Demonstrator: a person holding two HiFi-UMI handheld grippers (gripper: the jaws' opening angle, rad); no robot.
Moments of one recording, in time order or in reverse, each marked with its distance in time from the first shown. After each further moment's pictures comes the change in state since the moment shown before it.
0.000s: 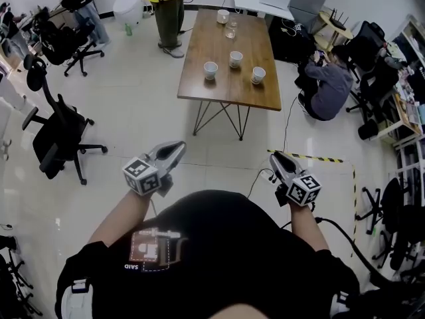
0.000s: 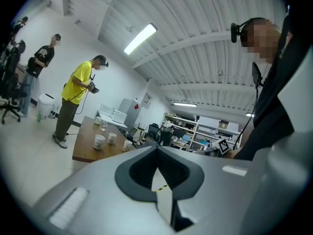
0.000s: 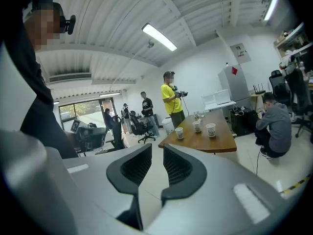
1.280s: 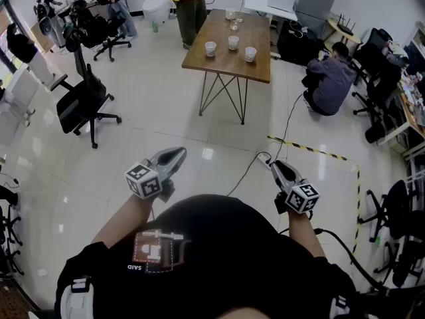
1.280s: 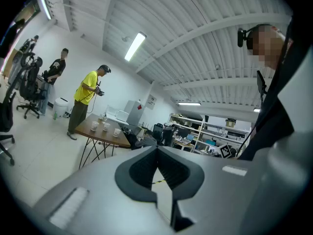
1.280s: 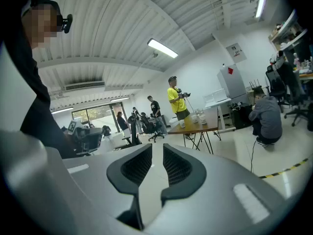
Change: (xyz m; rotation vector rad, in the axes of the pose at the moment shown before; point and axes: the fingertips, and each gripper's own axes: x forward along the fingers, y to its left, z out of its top) left arm -0.100 -0.294 -0.126 -0.007 -0.041 0.165; right arm -0.280 0.029 -0.116 0.030 -0.018 0.113
